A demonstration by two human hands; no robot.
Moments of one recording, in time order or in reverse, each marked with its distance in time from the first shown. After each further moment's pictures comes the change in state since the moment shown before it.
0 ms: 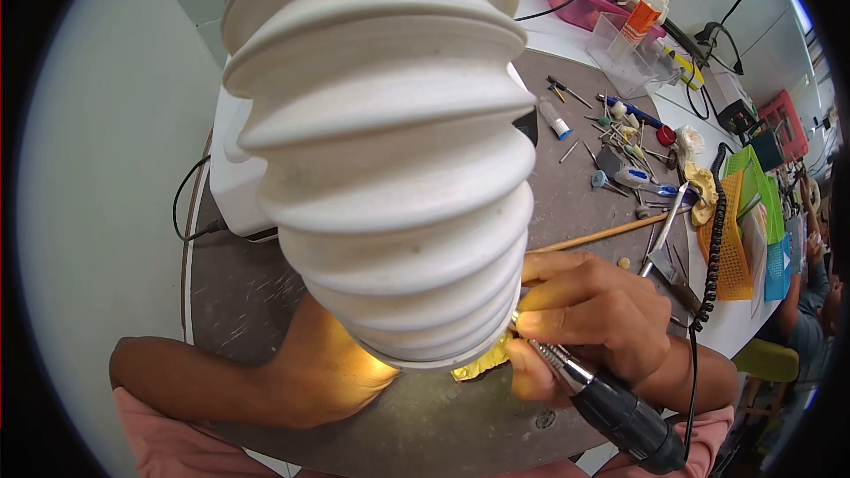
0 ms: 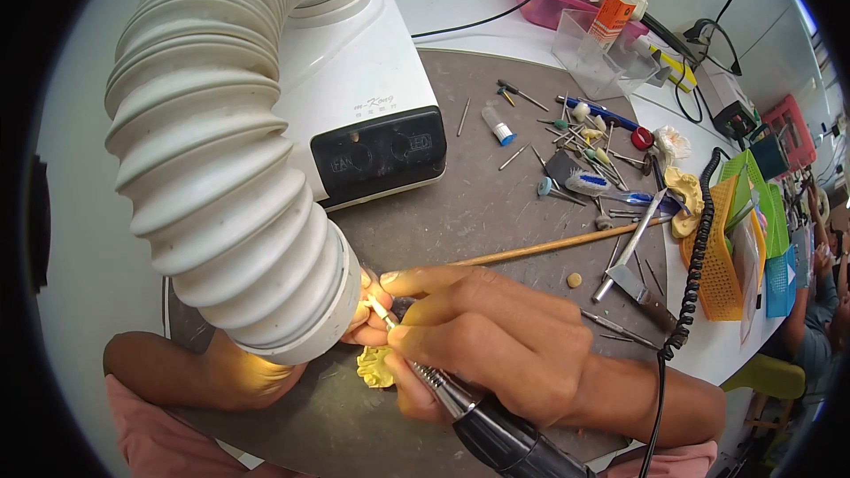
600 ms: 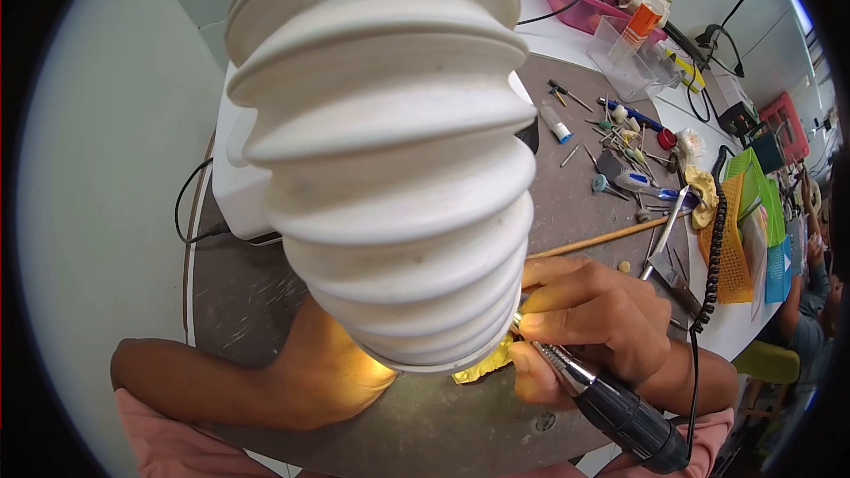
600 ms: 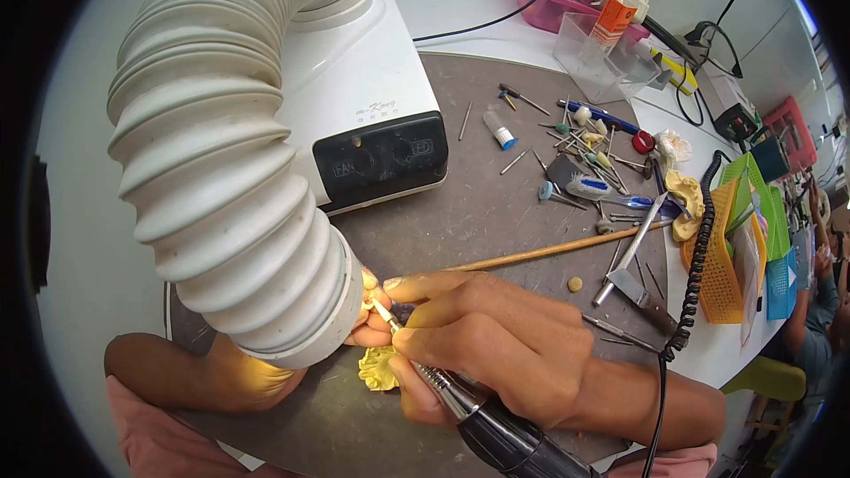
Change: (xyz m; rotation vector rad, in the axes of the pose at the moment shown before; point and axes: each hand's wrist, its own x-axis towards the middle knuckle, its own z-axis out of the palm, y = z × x) left_hand 0.002 0.006 -0.006 -0.326 -0.071 -0.361; right_hand -0.001 -0.001 0.001 0.015 0.010 0.046
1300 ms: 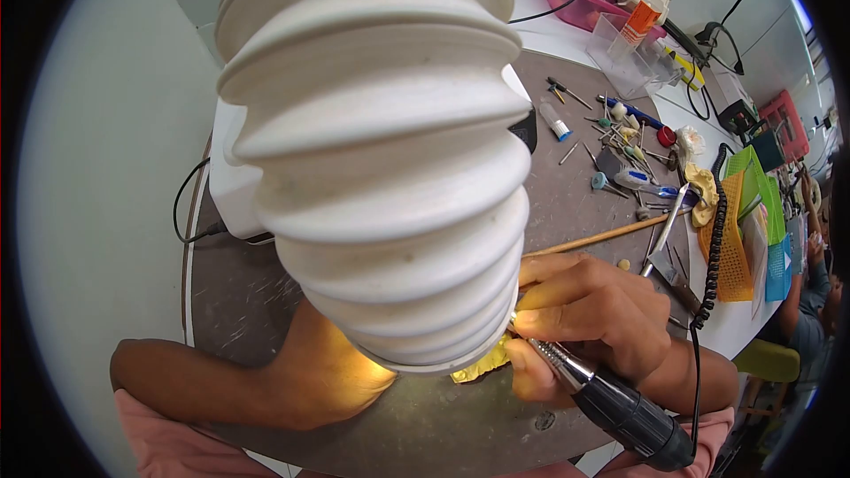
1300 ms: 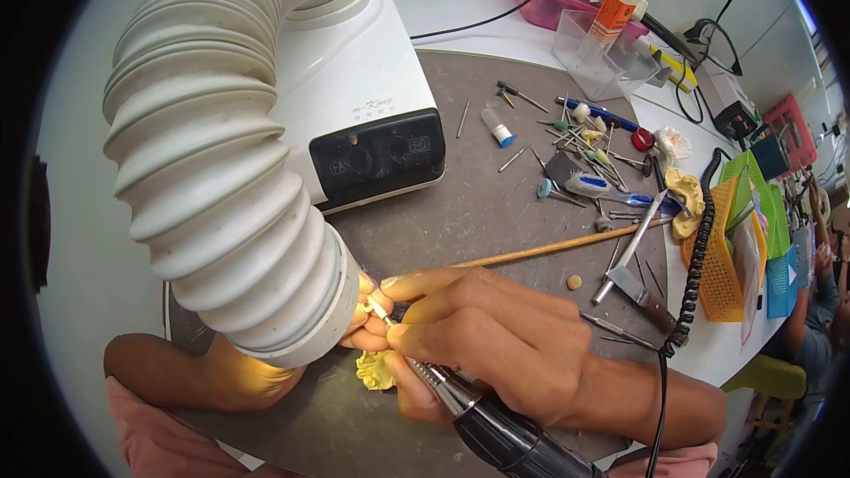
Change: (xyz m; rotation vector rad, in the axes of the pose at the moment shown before) left_hand -0.005 -0.002 0.001 -0.069 -0.013 -0.107; right_hand 0.002 0.003 0.002 -0.005 0.018 -0.050
